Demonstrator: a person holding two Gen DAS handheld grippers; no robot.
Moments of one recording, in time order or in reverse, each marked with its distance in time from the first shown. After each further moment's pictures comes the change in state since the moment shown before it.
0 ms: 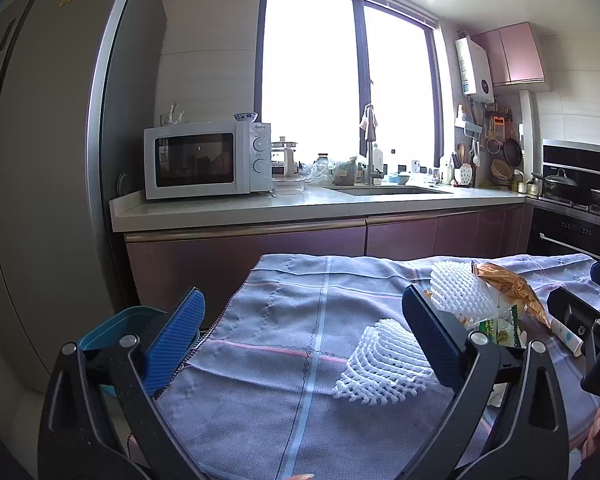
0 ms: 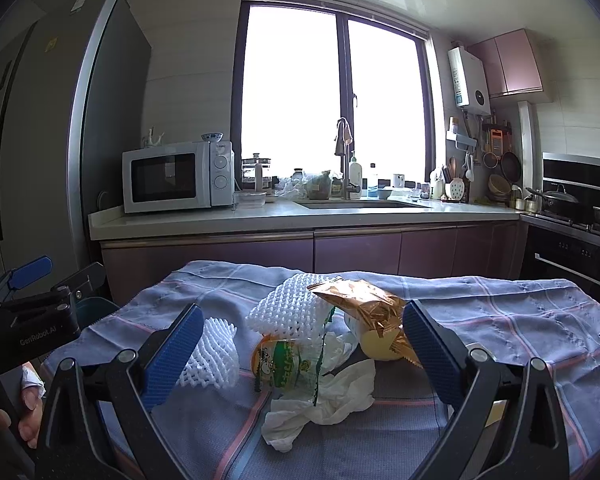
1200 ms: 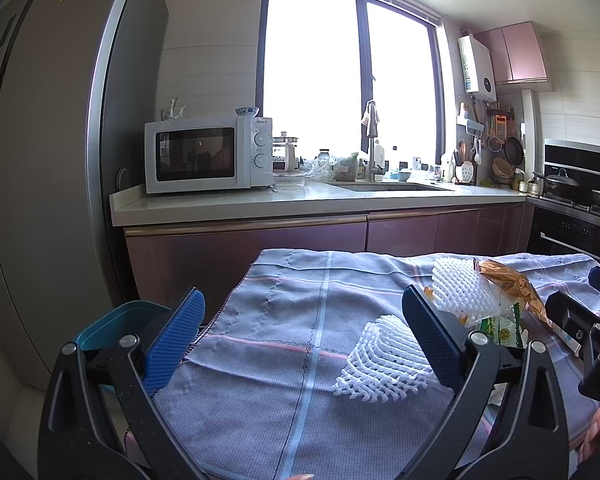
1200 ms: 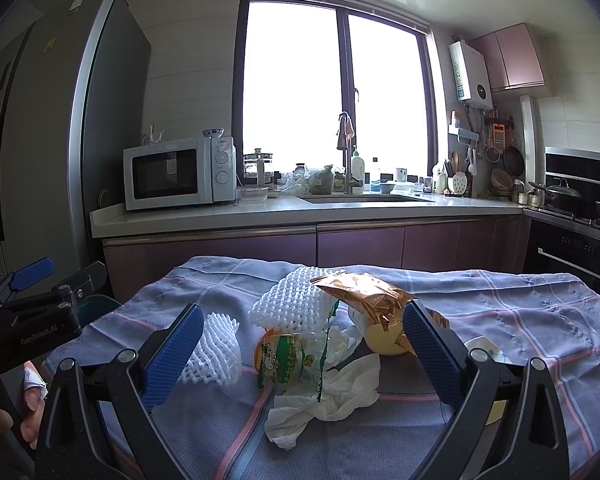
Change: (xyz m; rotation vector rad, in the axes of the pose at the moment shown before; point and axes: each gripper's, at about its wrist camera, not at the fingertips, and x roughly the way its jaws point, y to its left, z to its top) left arm 0.004 -0.002 -0.005 -0.007 0.016 0.000; right arm 0.002 0.000 -0.002 0.007 0.017 0.010
